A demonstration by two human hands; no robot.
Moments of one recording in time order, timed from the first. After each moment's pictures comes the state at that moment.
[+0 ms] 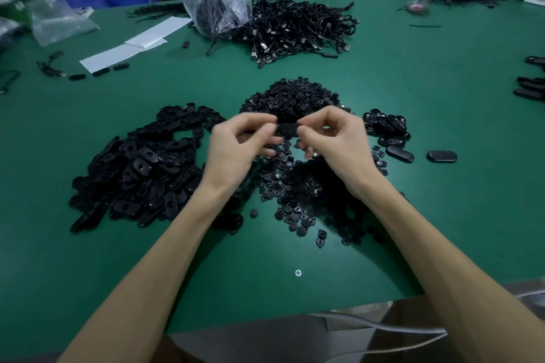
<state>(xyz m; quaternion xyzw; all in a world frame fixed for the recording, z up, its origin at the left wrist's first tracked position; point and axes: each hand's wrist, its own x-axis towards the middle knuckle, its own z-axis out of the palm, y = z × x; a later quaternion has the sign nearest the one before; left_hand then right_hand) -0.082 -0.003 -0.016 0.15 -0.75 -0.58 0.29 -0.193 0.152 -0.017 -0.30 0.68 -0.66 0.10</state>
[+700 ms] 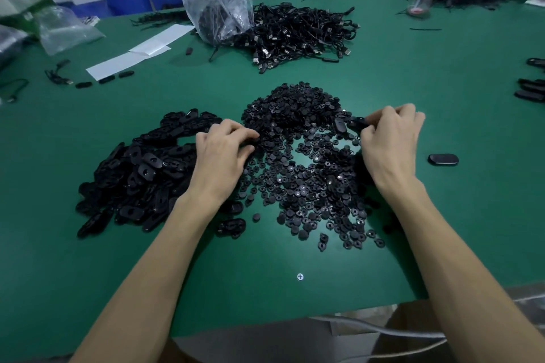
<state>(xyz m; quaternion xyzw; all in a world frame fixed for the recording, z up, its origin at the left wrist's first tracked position) -0.075 -0.031 -0.026 0.19 -0.95 -0.13 0.23 -0.239 0.181 -0.024 -0.15 0.92 -0.33 -0.14</state>
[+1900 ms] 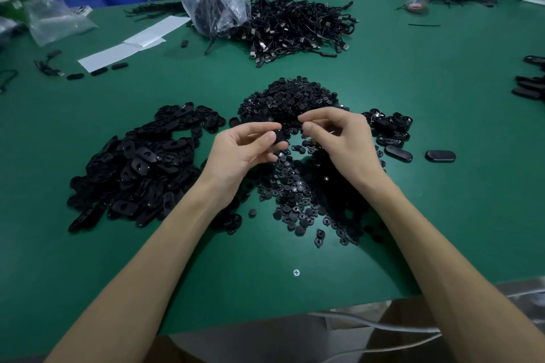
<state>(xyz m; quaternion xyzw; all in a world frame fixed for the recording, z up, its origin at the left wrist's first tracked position) -0.083 -0.008 -0.027 0.14 -0.62 -0.75 0.18 -0.206 0.159 -0.021 -0.34 0.74 -0.58 0.04</state>
